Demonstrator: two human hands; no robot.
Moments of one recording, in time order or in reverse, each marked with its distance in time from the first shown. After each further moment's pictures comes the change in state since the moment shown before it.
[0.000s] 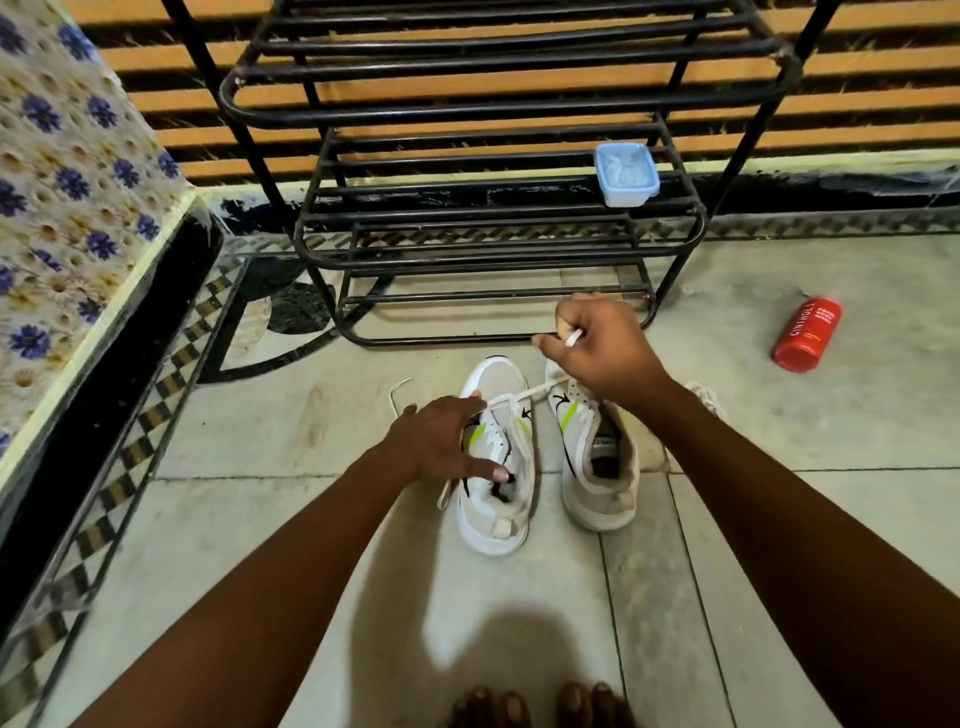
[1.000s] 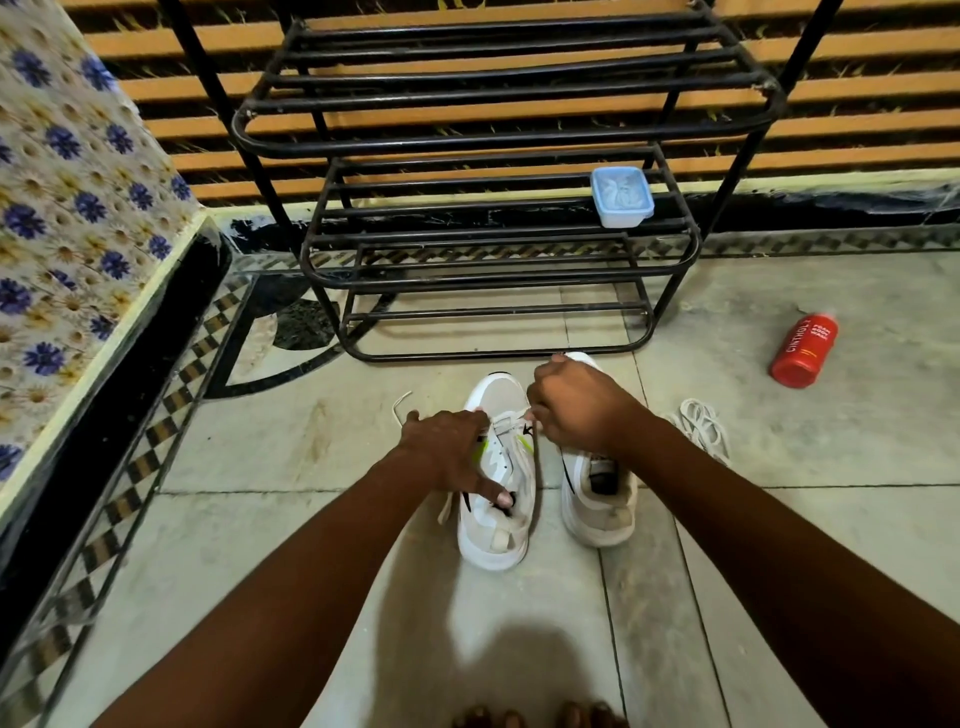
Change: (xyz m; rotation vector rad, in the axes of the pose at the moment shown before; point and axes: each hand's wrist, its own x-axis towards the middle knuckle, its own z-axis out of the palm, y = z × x) left_hand 0.003 0.024 -0.015 0.181 -0.076 -0.034; right_hand -0.013 0.005 0.020 -0.573 -0.496 -0.208
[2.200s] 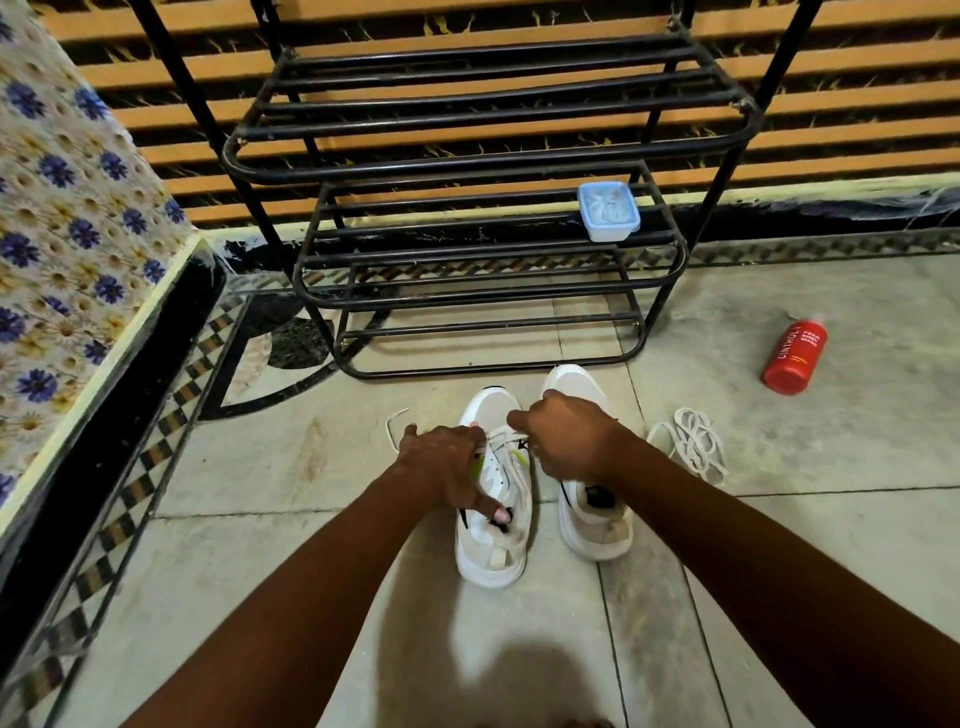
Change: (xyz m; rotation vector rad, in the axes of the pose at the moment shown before) left_hand -0.001 0.006 -0.005 0.013 -0.025 -0.018; right_hand -0.004 -0.015 0.007 -0.126 -0.160 0.054
